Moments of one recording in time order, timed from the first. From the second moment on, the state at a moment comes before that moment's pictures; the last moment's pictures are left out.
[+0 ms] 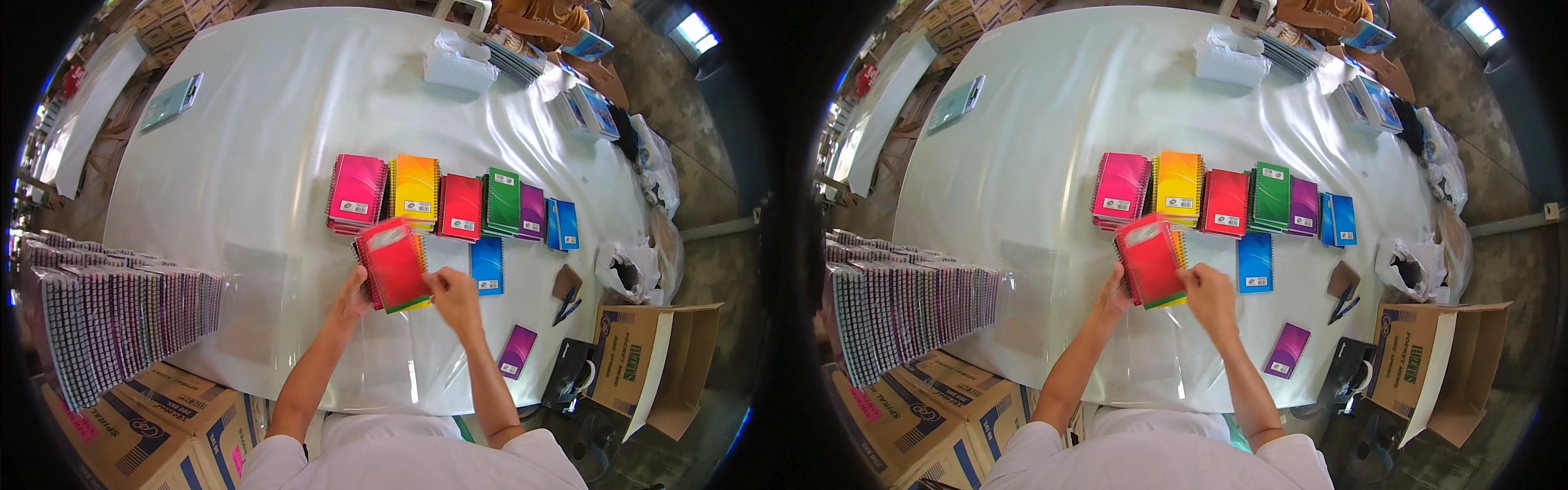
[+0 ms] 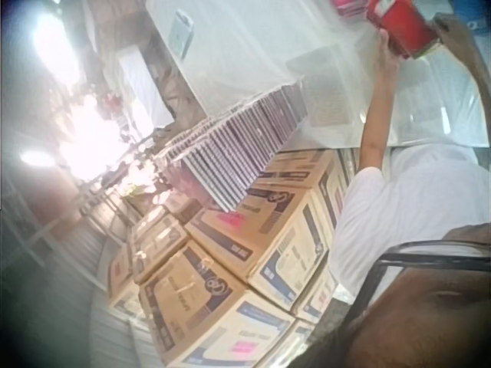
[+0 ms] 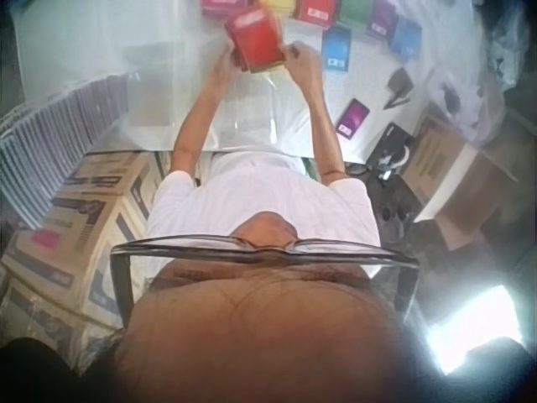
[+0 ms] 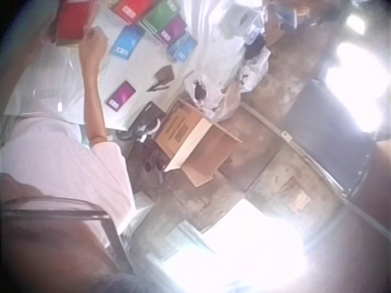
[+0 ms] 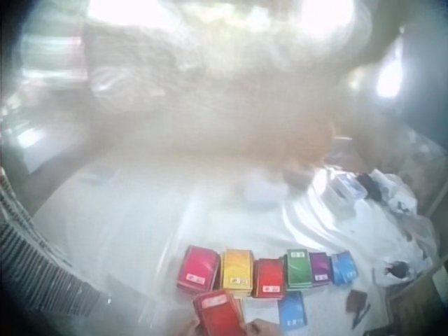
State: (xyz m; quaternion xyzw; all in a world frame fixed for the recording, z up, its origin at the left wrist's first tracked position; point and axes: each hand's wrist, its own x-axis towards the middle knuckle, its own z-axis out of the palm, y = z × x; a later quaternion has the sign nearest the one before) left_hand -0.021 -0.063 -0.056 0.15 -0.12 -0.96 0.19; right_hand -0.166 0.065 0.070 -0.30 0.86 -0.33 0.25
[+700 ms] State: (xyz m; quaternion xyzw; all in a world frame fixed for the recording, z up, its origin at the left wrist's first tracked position) left_hand 0.034 -0.094 -0.070 0.18 -0.17 -0.94 0.24; right_hand -0.138 -0.030 0.076 -0.38 0.85 -0.32 0.17
